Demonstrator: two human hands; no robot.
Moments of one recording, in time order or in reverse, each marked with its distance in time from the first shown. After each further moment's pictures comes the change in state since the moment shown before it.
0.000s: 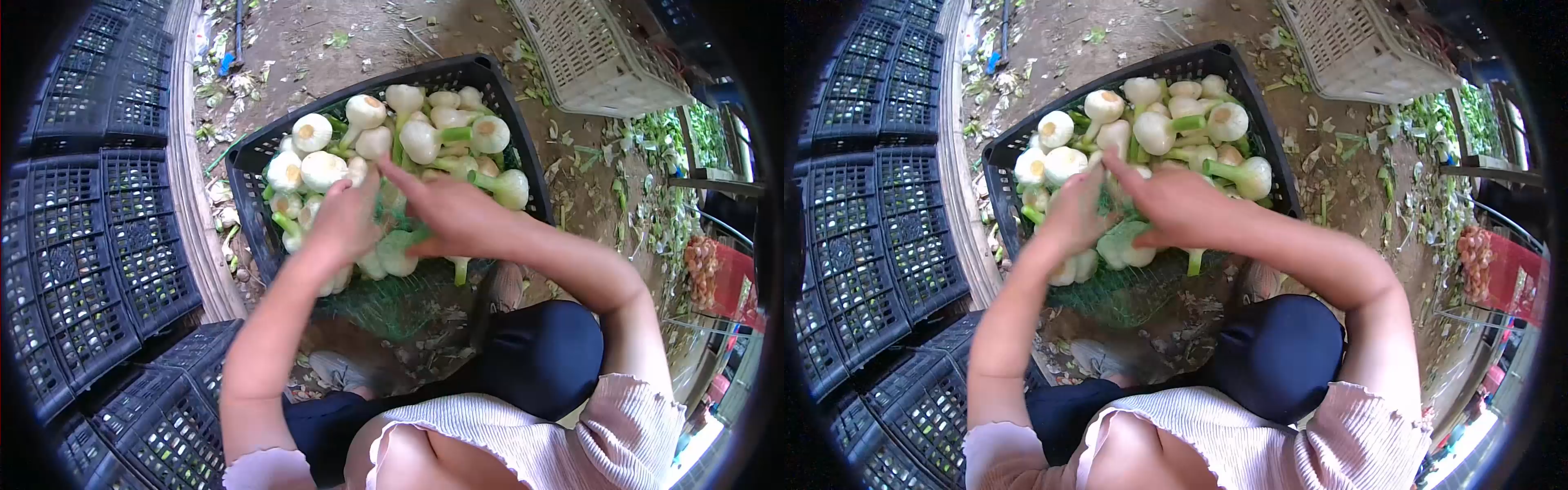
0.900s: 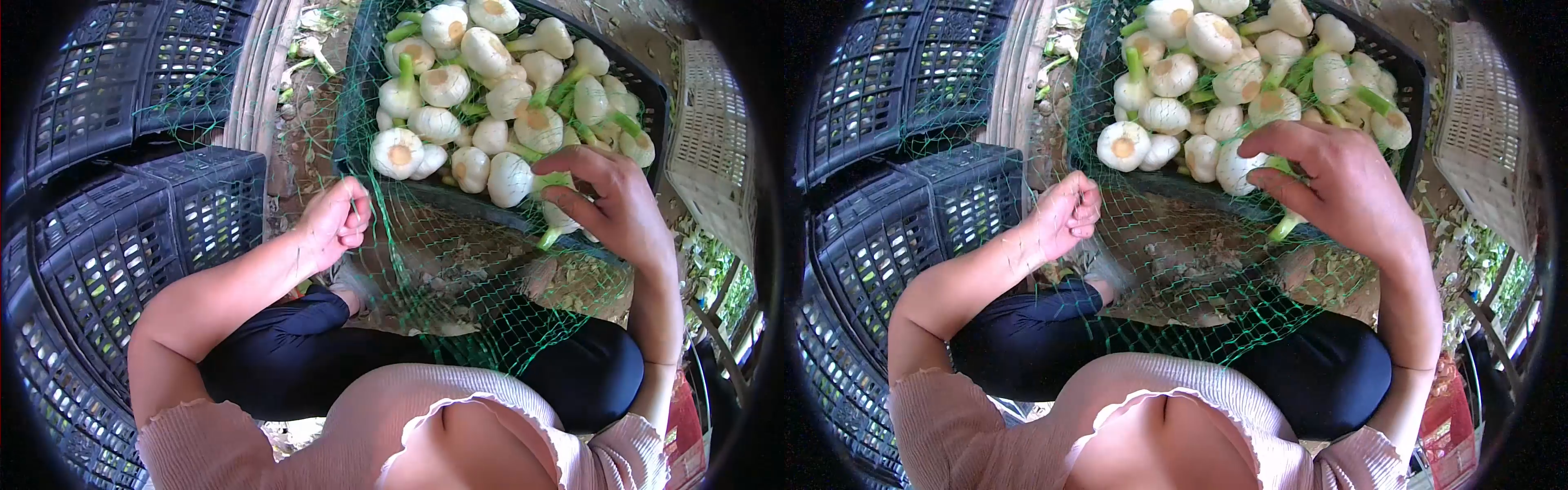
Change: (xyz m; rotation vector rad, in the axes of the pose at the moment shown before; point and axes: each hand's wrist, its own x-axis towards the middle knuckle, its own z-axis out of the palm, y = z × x) left_hand -0.167 -0.070 0.088 -1.989 0.075 -0.869; right_hand 0.010 -0.031 0.001 -0.017 -0.168 -0.295
